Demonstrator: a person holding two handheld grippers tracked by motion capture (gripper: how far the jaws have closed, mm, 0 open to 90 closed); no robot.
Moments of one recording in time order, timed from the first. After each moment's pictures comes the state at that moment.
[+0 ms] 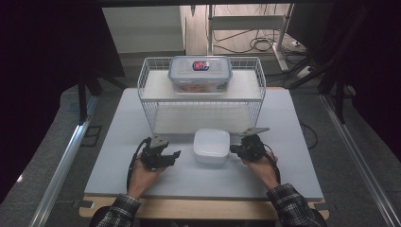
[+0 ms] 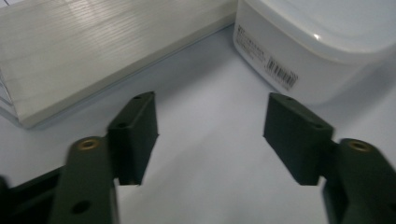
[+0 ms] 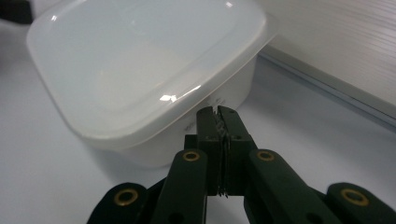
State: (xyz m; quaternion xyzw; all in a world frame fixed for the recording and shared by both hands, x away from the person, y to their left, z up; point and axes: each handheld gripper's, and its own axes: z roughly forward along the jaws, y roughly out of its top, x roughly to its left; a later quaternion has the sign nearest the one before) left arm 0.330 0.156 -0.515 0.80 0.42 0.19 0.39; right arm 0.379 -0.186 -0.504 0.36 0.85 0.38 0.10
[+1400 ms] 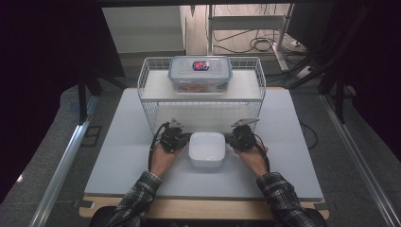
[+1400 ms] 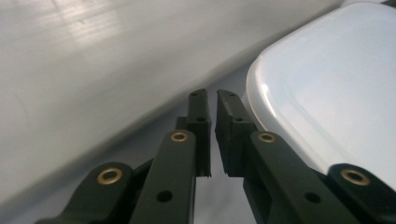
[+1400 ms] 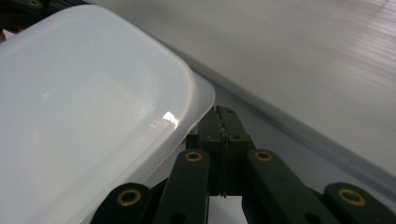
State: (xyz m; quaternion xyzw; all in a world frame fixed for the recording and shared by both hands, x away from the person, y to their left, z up) left arm 0.395 0.115 -0.524 0.80 0.42 0.13 0.40; right arm 0.412 -0.162 -0.505 0.37 0.84 0.38 0.11
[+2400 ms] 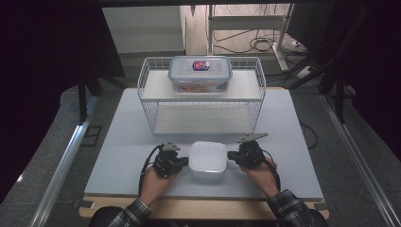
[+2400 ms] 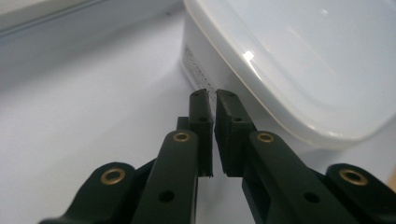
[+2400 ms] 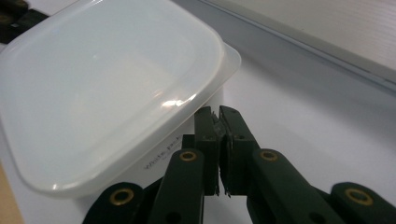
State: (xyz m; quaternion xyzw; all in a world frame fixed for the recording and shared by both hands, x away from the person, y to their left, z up) left arm 0.309 0.117 -0.519 0.82 0.42 0.08 0.38; right arm 0.354 -0.181 -0.498 0.36 0.85 0.37 0.09
